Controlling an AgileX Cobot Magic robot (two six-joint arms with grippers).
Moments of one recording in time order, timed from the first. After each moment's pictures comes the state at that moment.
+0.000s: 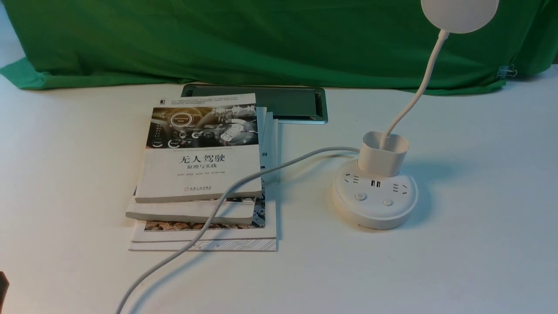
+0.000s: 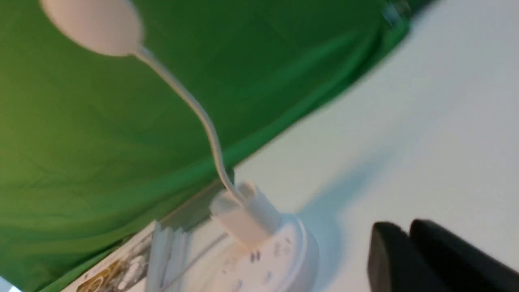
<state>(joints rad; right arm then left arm) 0.04 0.01 -0.07 0.14 0.16 0.48 0.01 0.00 0.01 -0.05 0.21 0.08</state>
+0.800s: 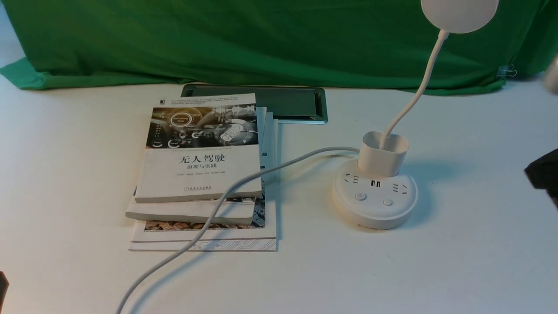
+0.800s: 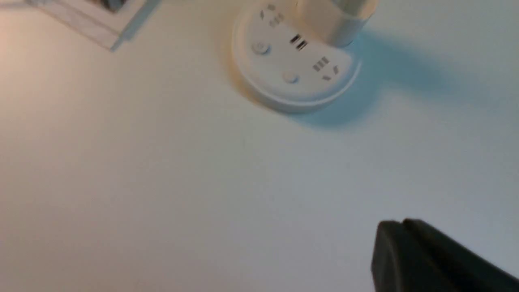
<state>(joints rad) 0.32 1.13 -1.14 0.11 1.10 -0.37 0.01 0.00 0.01 -0.05 0.21 0.08</state>
